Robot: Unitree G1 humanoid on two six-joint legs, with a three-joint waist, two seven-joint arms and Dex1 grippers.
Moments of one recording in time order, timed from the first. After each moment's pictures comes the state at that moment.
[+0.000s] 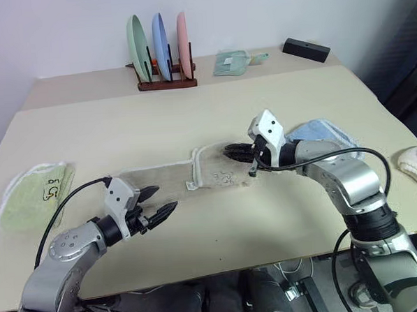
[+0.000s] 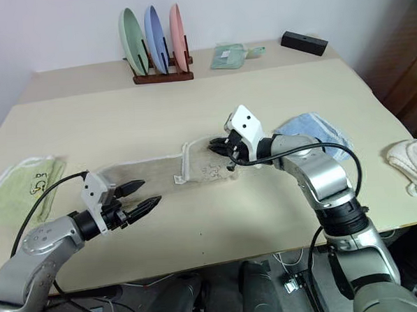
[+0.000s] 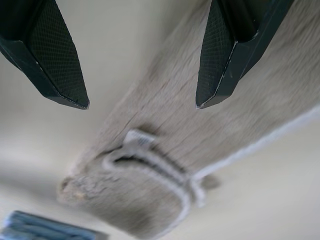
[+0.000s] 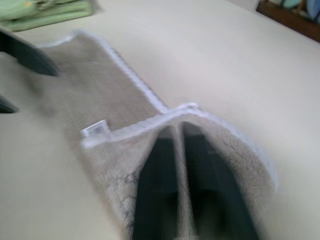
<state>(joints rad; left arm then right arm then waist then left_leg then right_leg) 0.16 0.58 0.14 -0.53 -0.50 0.52 -0.64 -0.59 -0.48 0.18 -0.14 0.30 0.65 0.77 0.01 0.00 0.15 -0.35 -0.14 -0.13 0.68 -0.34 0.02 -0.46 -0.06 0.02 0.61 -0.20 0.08</state>
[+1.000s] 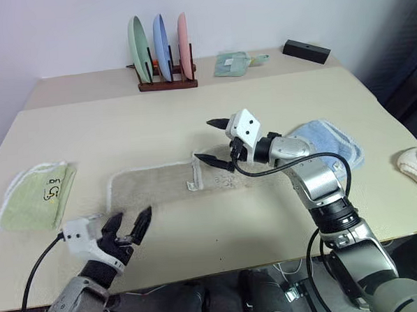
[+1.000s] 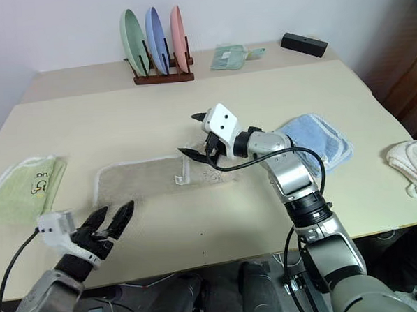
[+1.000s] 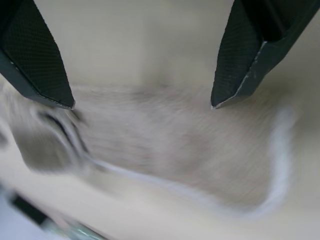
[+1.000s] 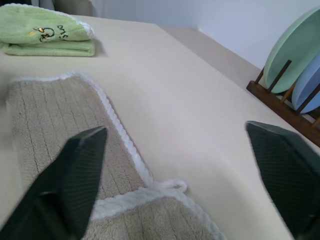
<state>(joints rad) 0.55 0.13 0.35 -0.76 -0.93 0.63 -0.09 -0.65 -0.35 0.23 0.02 0.15 0.26 0.81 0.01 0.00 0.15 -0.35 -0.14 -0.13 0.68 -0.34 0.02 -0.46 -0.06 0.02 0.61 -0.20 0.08</state>
